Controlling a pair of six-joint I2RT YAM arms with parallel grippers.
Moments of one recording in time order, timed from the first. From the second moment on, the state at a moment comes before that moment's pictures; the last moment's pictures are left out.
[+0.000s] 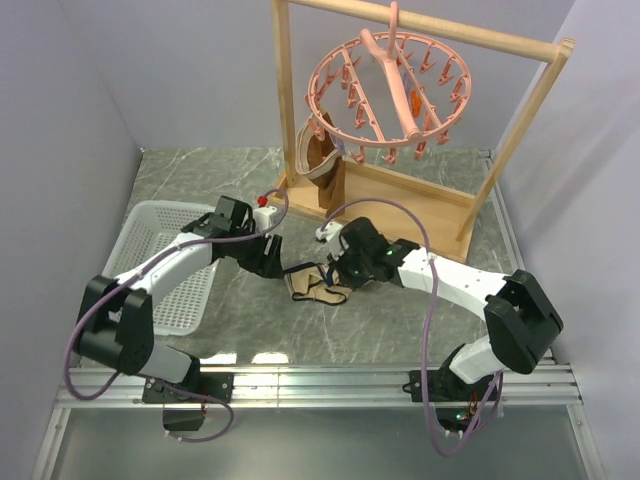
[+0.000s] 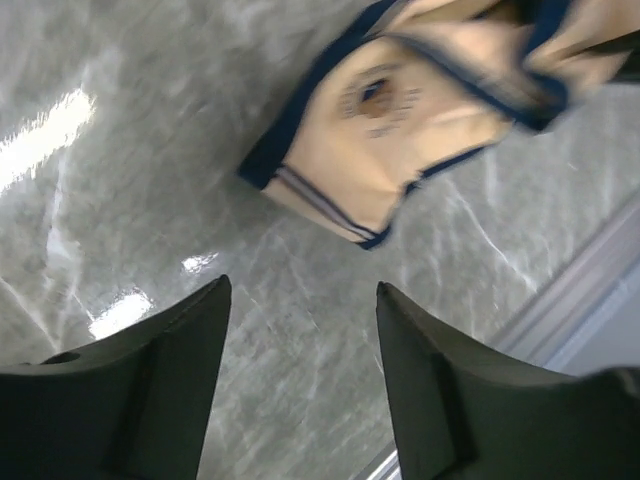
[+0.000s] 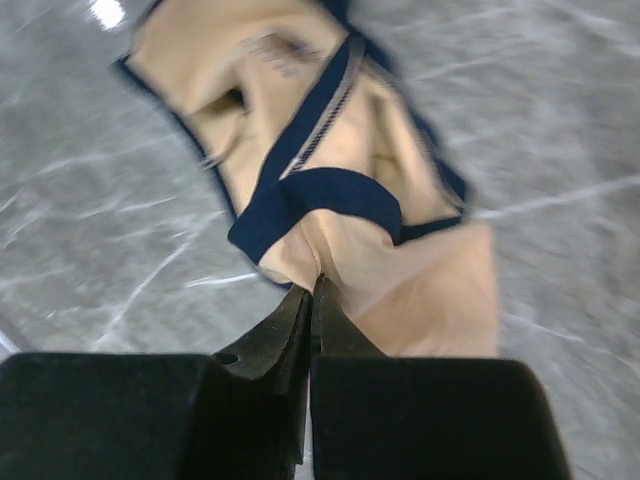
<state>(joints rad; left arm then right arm) -0.36 1.42 0.94 -0.52 0.51 0.03 0.77 1.47 0.93 -0.40 -0.13 -0.11</state>
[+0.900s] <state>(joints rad) -0.35 1.76 0.98 -0.21 0.61 -0.26 0.57 1.30 0.97 -0.41 -0.27 -0.07</state>
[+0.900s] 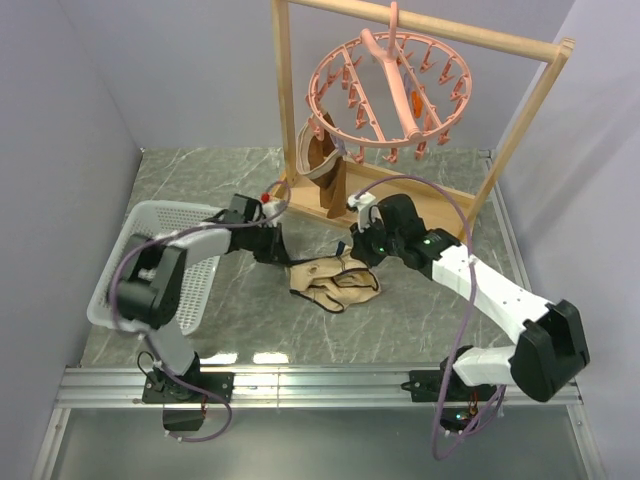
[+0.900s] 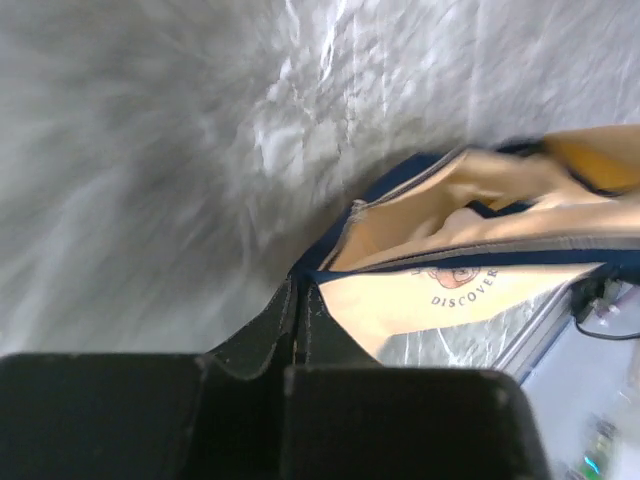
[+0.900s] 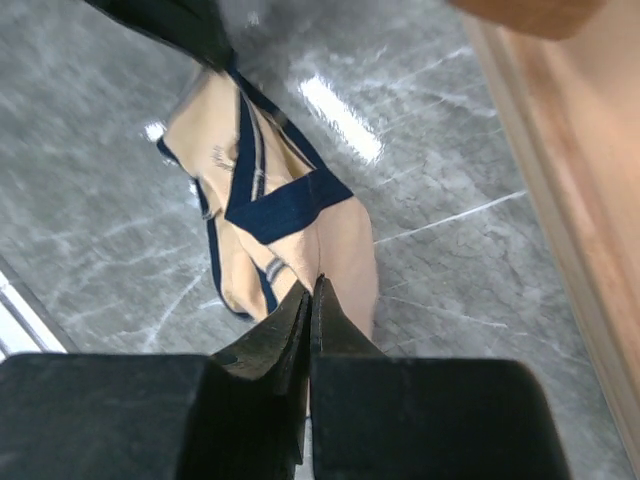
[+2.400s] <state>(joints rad) -0.69 1.38 0.97 -0.46 0.27 0.03 0.42 1.47 0.82 -0.34 -0.28 0.17</state>
